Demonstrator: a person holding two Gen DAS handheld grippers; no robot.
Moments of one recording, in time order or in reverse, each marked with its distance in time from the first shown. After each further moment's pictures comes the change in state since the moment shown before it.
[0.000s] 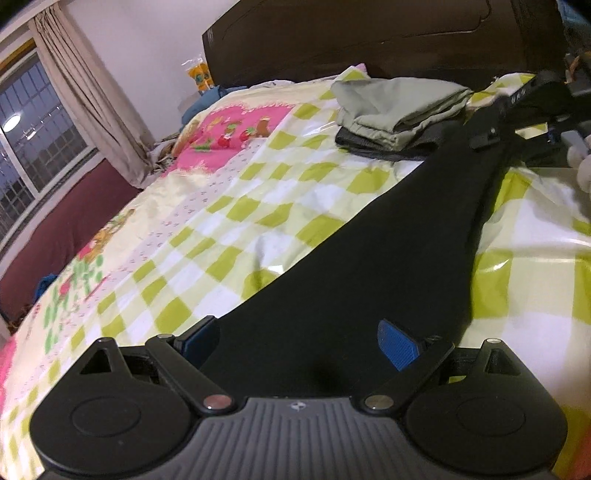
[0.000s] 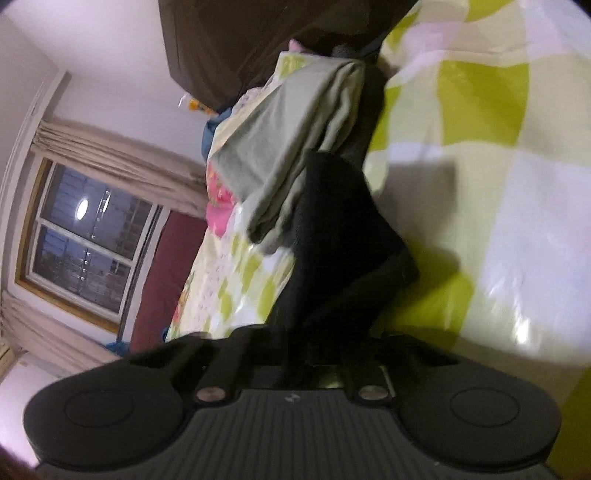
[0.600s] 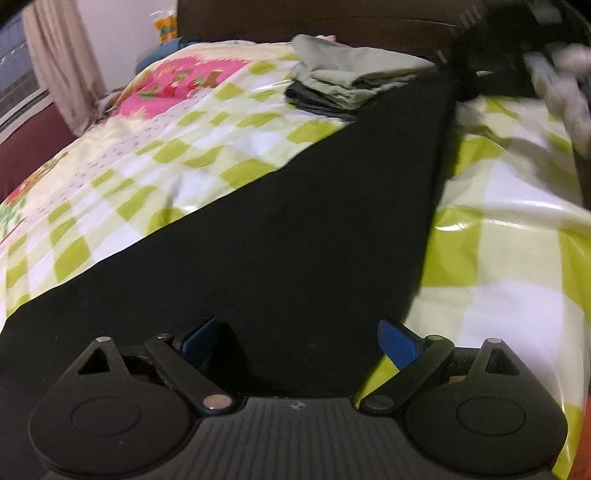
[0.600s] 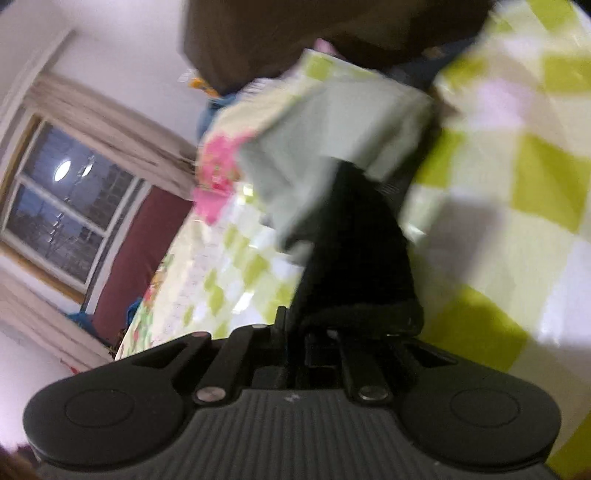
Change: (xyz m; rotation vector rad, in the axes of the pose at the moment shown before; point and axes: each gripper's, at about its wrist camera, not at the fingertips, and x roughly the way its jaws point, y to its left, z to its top) left arm 0.045 -0.018 -0.034 -0.109 0.074 -0.244; right arm 0.018 0.083 0.002 -0.246 0.019 -0.156
